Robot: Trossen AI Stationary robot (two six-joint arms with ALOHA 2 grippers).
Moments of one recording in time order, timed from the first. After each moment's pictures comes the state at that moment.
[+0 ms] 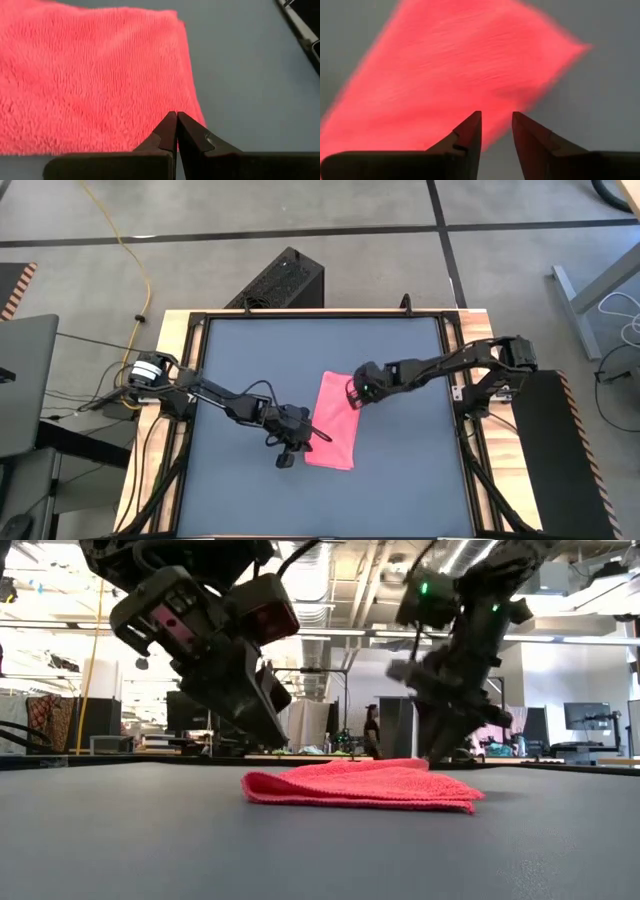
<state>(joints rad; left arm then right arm) -0.19 1.74 0.82 0.23 0.20 -0.14 -0.03 1.56 0.84 -0.35 0.14 1.01</state>
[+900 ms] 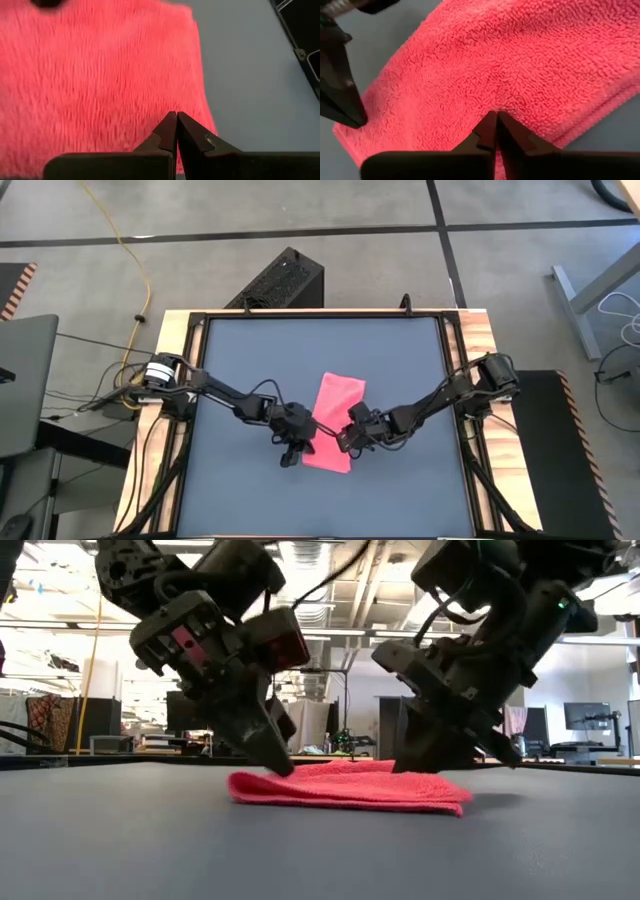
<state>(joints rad) -0.14 1.84 0.82 0.33 0.33 -0.25 0.30 1.79 0.85 0.00 0.39 1.24</state>
